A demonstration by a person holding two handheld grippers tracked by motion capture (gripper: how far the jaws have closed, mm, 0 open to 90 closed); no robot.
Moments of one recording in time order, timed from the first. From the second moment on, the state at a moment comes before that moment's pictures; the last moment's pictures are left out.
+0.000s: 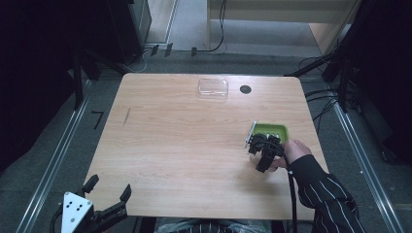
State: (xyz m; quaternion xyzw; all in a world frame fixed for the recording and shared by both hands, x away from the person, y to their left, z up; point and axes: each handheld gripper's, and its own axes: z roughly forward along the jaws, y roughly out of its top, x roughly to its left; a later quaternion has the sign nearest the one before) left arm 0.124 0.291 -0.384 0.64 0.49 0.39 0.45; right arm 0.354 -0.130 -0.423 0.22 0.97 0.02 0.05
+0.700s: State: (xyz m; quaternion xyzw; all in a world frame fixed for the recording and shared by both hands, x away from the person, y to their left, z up) left arm 0.124 0.291 -0.385 0.64 0.49 0.39 0.45; right arm 0.361 -0.148 -0.417 0.22 0.97 0.01 0.06
